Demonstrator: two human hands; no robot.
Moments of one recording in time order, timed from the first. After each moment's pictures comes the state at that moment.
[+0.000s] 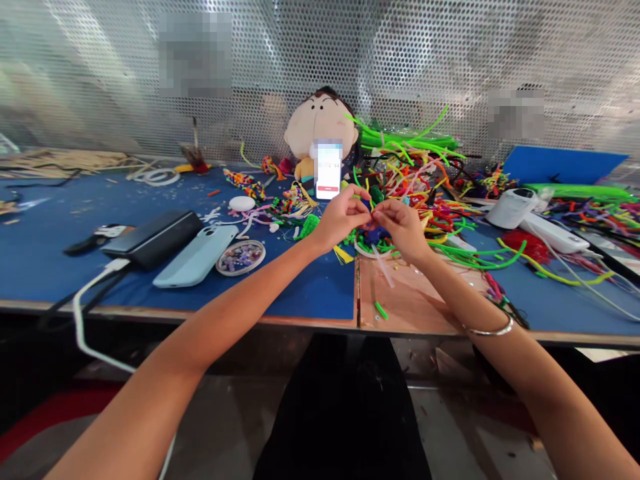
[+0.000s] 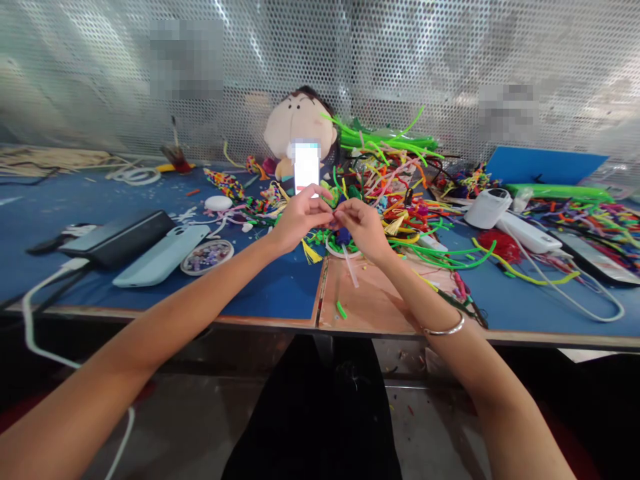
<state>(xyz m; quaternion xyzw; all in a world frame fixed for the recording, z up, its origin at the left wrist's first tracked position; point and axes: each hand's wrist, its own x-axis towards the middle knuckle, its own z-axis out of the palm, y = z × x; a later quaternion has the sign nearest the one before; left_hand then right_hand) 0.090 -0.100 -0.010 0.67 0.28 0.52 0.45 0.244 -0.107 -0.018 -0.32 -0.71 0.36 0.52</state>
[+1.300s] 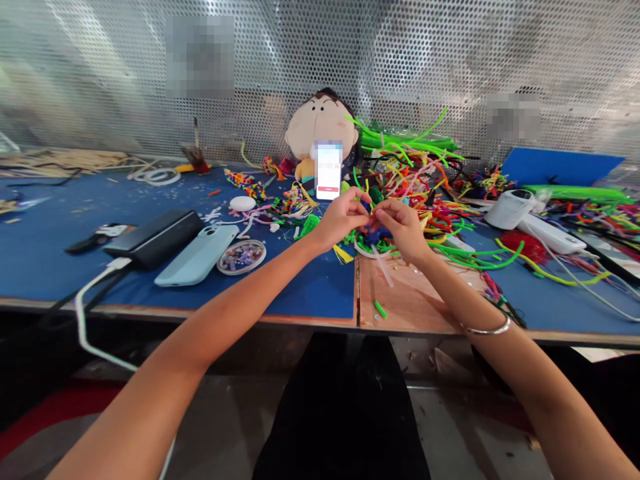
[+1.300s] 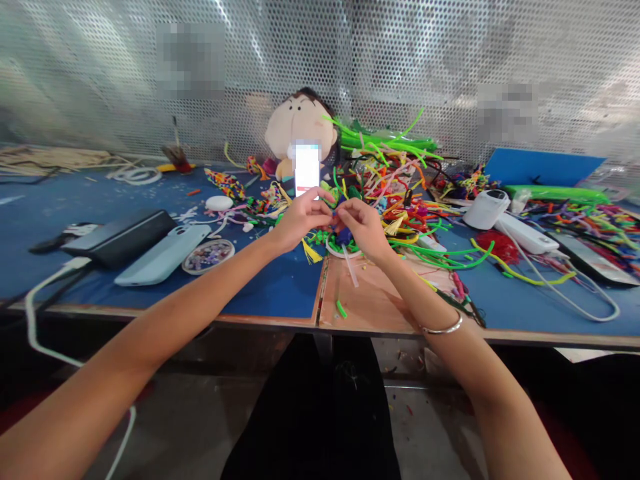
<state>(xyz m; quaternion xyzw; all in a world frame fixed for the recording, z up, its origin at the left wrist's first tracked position) 0.088 -0.100 -0.010 0.67 0.27 0.50 0.48 0.246 -0.103 -0.021 -0.31 -0.70 0.36 0.53</state>
